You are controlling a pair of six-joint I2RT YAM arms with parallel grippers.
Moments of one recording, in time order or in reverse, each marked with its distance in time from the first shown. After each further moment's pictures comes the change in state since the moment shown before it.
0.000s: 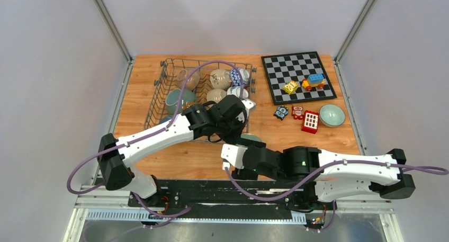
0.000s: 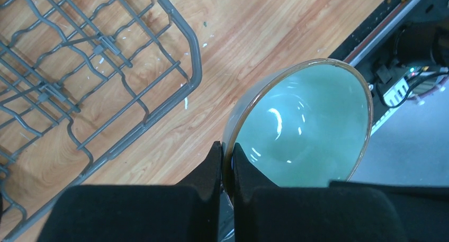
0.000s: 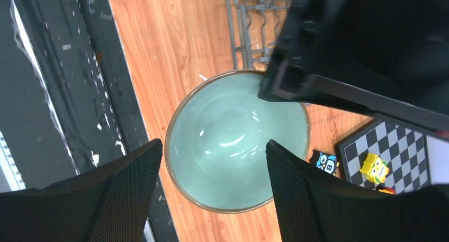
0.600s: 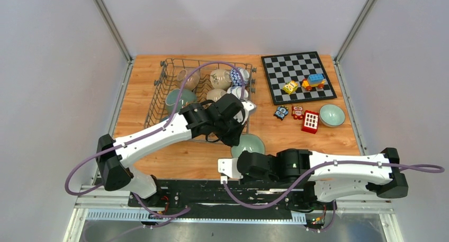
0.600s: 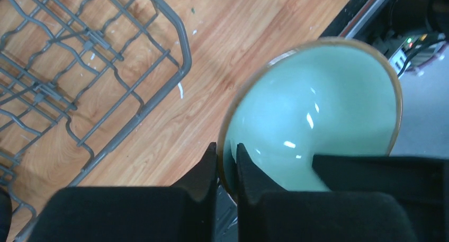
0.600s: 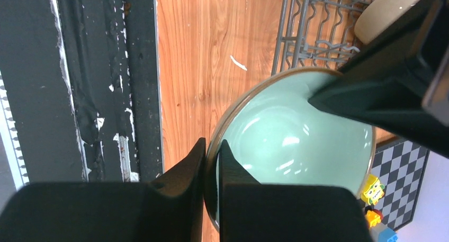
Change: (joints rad) left arm 0.004 -0.025 -0.003 -0.051 0.070 0.076; right arm -0.007 0.031 -0.032 -0.048 -0.113 -0.109
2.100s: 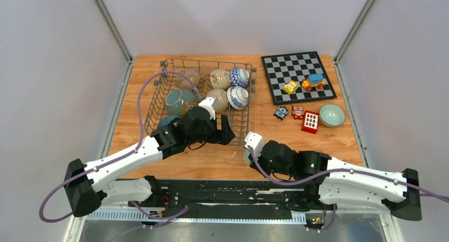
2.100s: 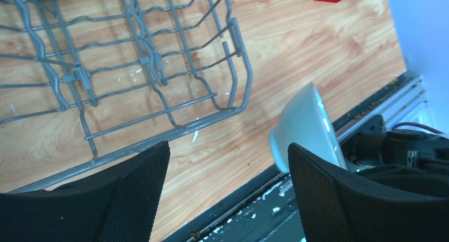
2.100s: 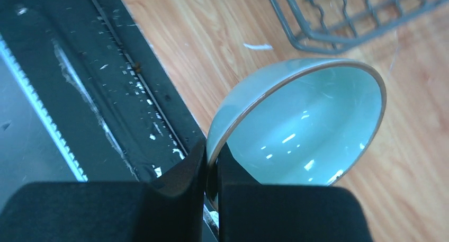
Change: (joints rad) left arm 0.089 -0.356 -0.513 0.510 -0.231 -0.393; right arm -0.279 -0.291 -0.378 0.295 -0.150 0.519
